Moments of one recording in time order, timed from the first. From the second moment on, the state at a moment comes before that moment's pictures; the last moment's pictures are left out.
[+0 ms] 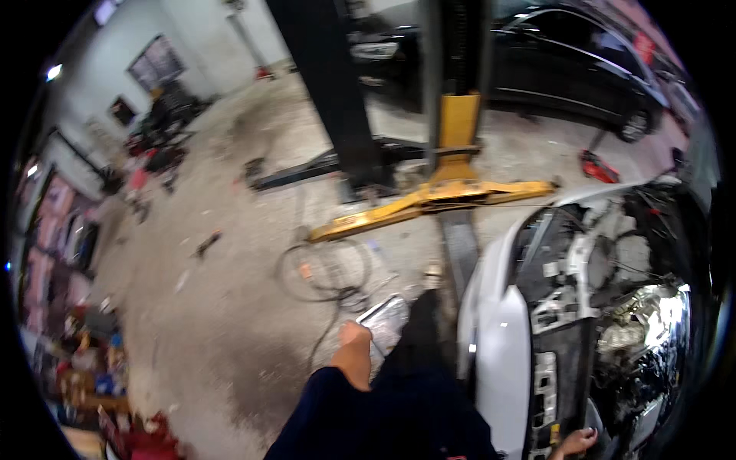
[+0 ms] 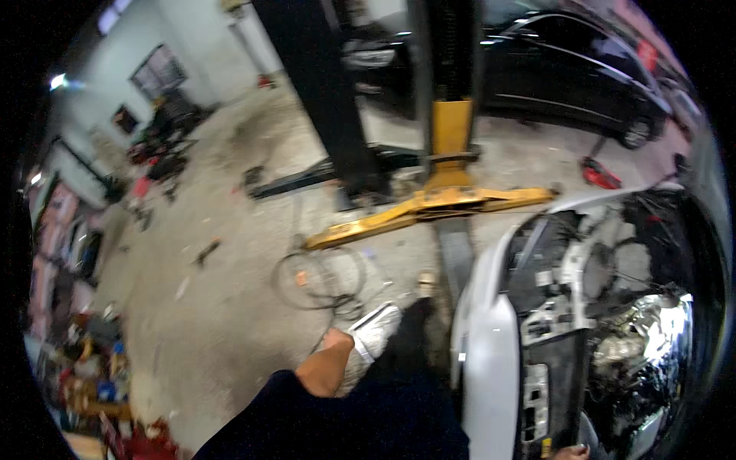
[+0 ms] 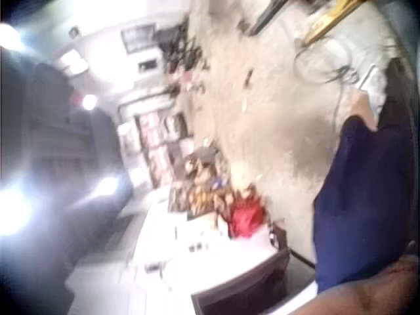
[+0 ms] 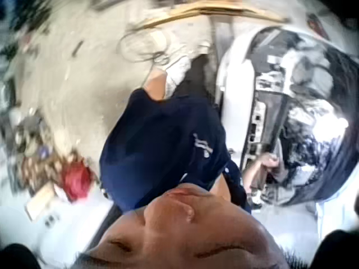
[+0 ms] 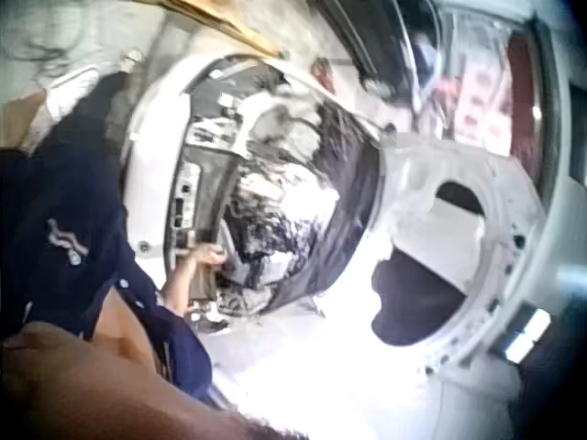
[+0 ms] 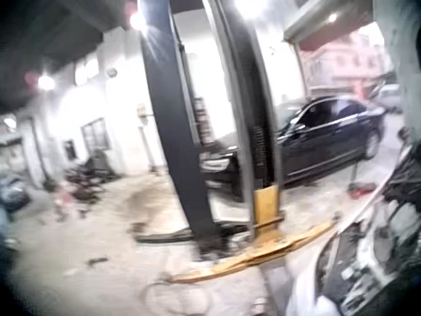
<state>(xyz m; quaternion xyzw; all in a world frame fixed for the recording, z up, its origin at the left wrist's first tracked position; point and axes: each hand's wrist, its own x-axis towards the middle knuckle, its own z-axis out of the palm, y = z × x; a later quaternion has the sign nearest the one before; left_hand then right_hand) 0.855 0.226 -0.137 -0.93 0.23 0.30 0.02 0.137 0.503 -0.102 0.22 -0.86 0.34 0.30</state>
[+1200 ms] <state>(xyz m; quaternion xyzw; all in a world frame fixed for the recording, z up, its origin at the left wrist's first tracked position) 0.118 -0.517 0.029 -0.12 0.92 0.32 -0.20 0.363 -0.073 -0.024 -0.13 -0.81 0.57 0.04</state>
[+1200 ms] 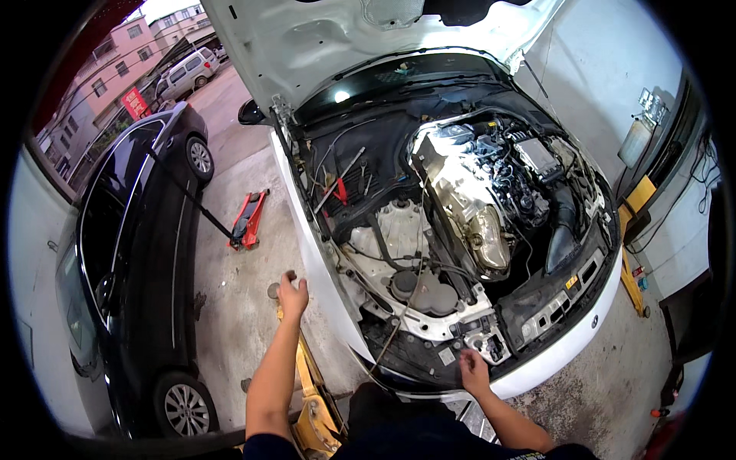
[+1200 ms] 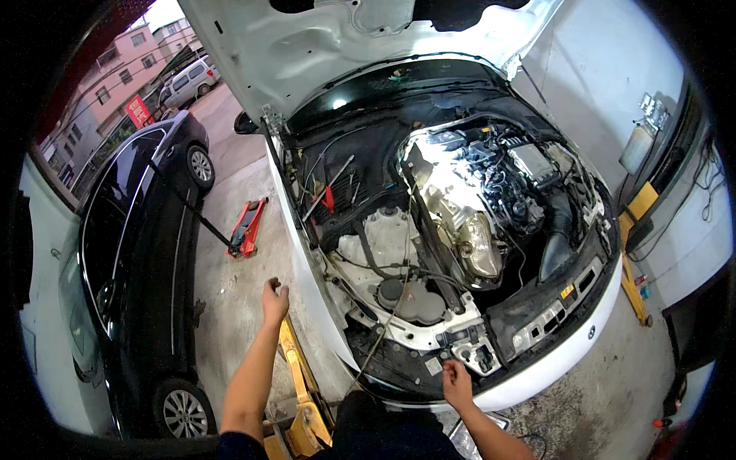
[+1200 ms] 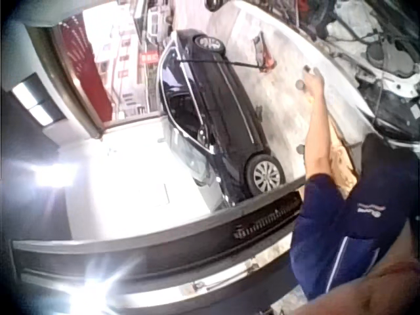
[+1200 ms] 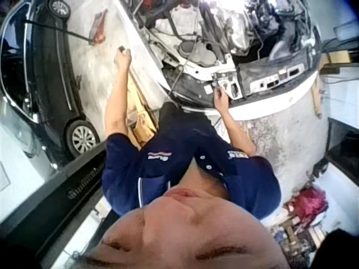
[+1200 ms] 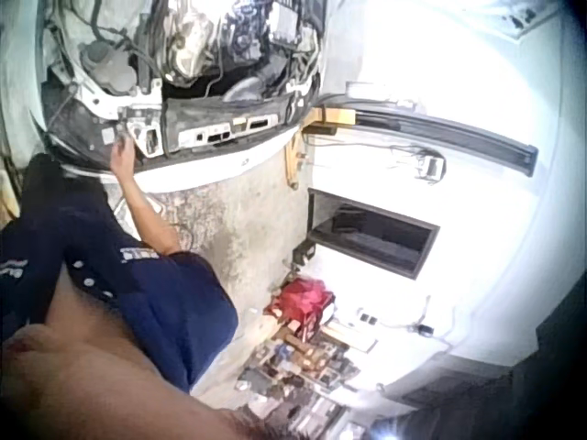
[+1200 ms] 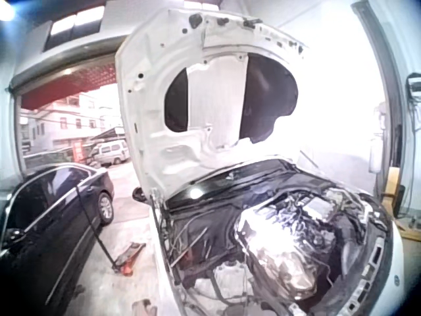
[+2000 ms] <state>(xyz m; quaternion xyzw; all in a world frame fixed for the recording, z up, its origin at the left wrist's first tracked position) -0.280 -0.594 -0.059 -0.02 0.80 0.58 0.16 0.357 -0.199 0.002 -0.40 -0.83 0.39 0.06</state>
